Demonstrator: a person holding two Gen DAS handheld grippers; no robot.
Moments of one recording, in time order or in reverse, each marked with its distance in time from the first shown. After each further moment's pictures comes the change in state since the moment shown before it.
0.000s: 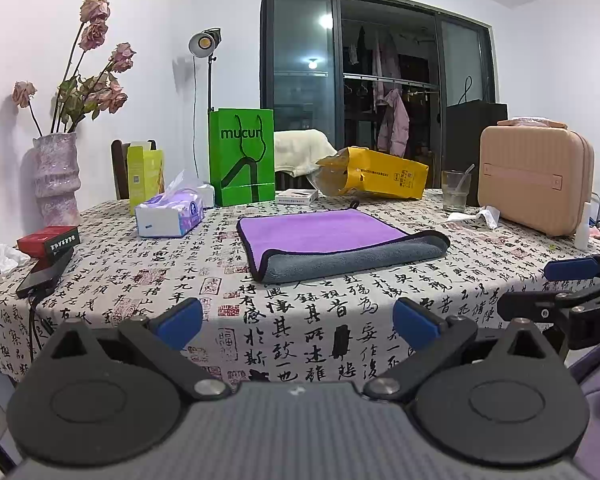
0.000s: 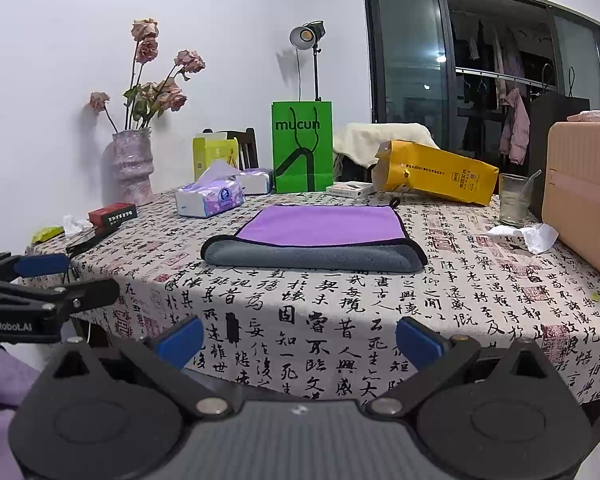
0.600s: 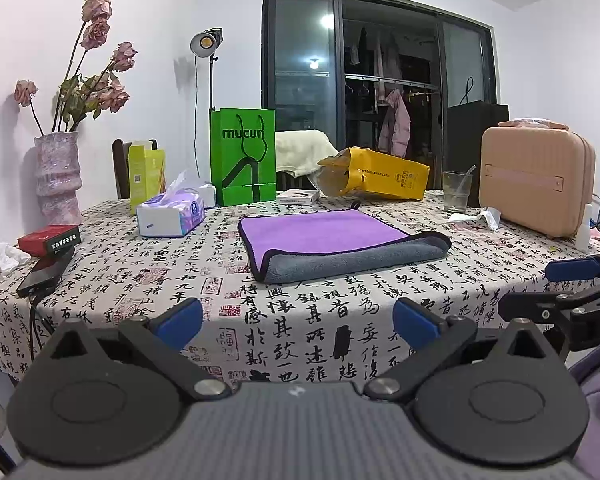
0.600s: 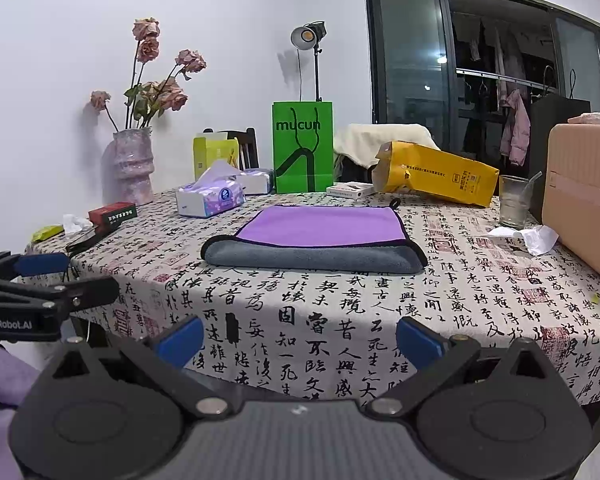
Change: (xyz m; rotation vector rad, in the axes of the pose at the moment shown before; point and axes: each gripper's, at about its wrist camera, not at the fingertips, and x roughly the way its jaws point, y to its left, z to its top) left arm 0.000 0.001 0.000 -0.001 0.000 0.000; right arm -0.002 0.001 0.001 -0.011 -0.004 -0.001
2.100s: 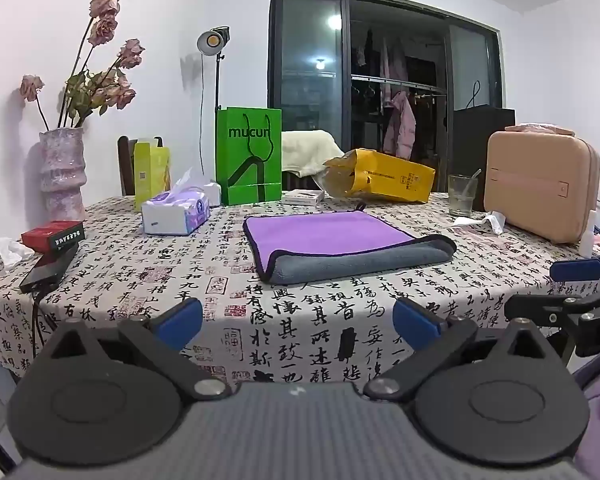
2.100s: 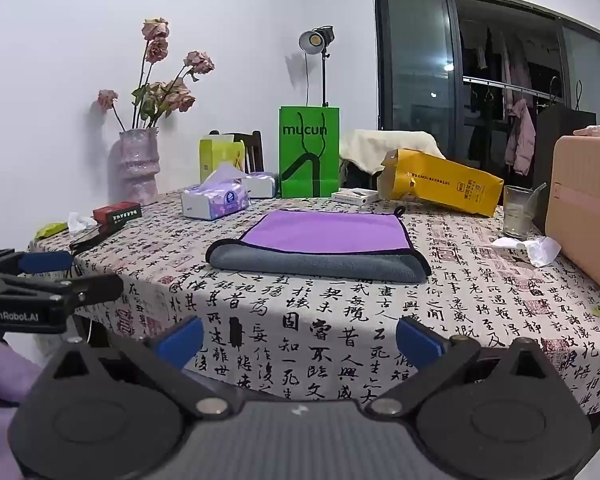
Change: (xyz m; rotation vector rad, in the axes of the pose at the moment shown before) left arm -0.002 0.008 0.000 -0.005 -0.008 0.011; right arm -0.002 0.004 0.003 -0.016 -0.006 0.010
